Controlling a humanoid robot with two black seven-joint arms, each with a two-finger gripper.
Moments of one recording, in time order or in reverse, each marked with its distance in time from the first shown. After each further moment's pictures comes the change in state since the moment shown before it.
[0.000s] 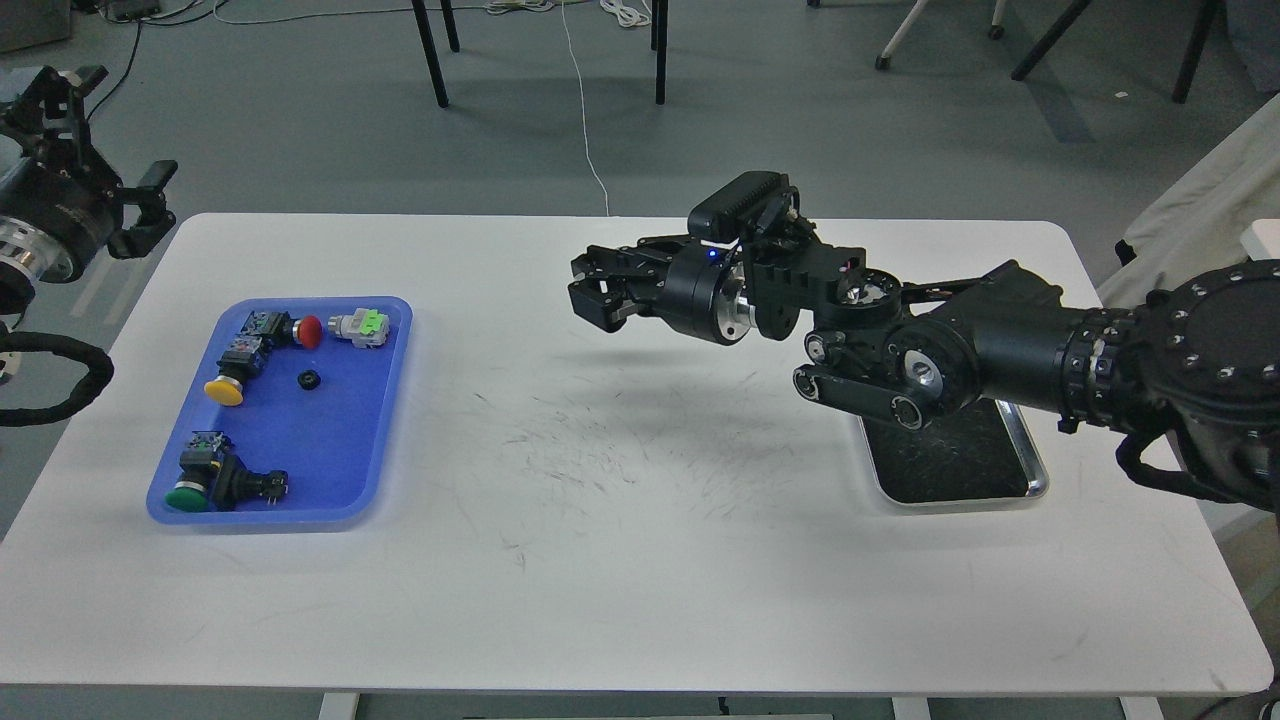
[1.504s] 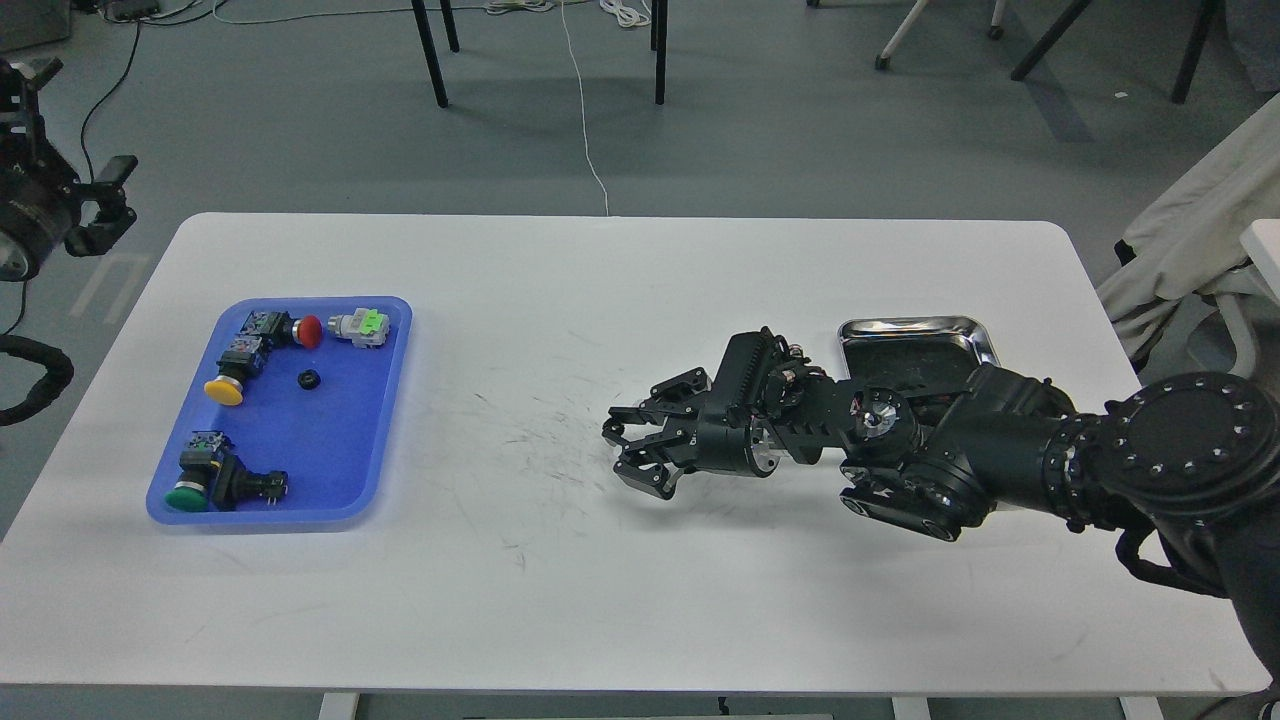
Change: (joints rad) left arm 0.008 0.050 0.000 -0.008 0.000 -0.006 0.000; right arm -0.208 0.019 -0.095 -0.109 -0.362 -0.118 0.058
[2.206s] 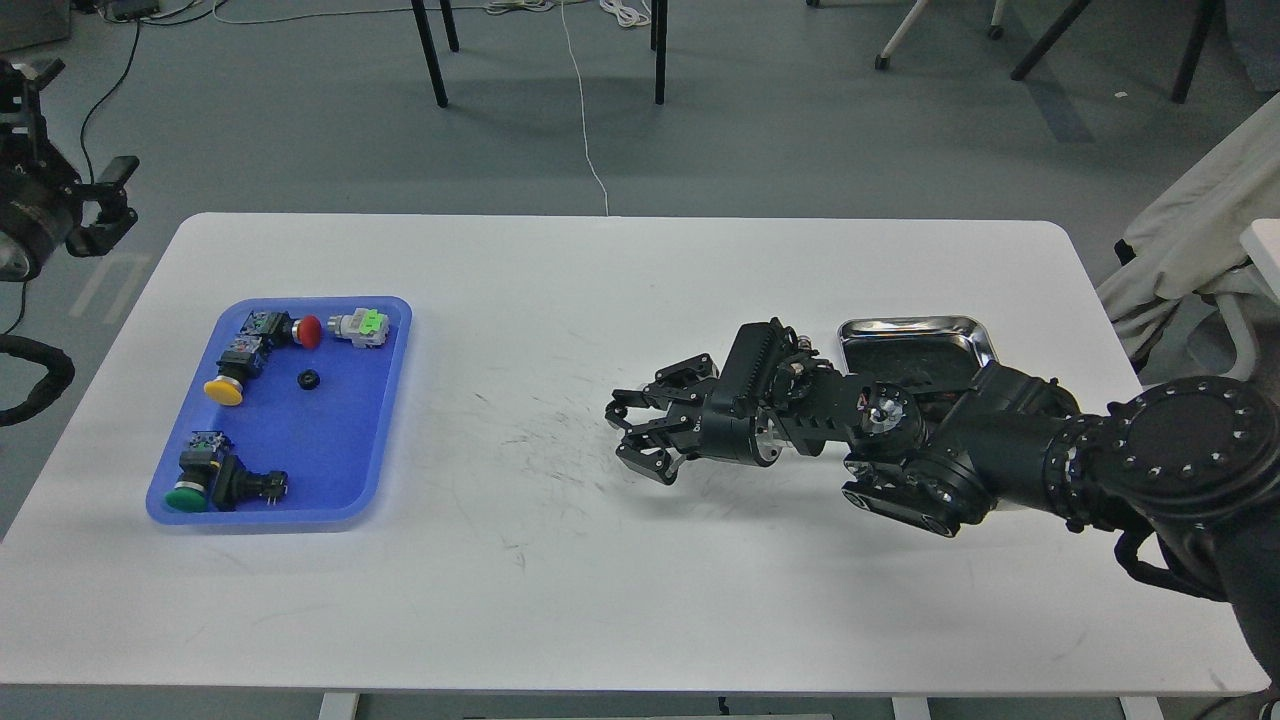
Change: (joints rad) left arm 0.001 0.000 0.001 0.000 0.000 0.000 0.000; right arm -0.015 0.000 0.032 -0.021 0.004 -0.050 -0.002
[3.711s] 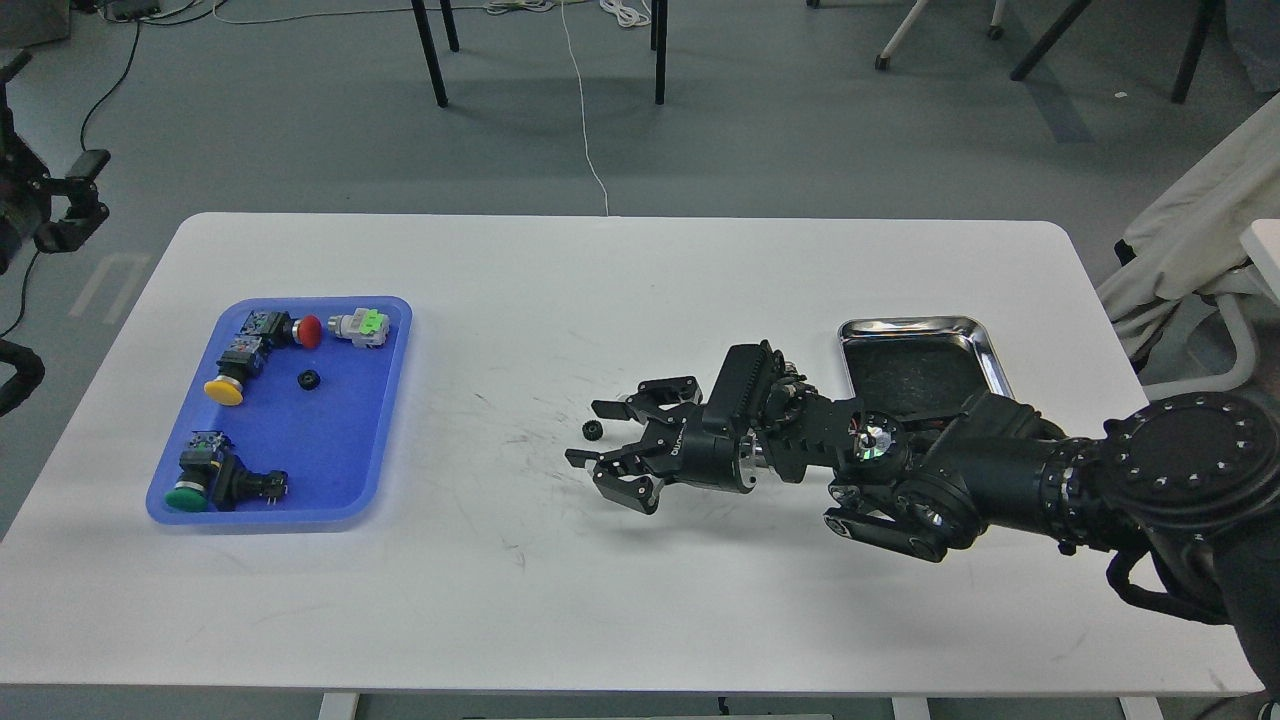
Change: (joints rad) left arm 0.005 0.044 -0.001 -0.018 0.000 0.000 -0.002; right arm -0.040 0.000 0.069 0.047 0.046 -0.024 0.034
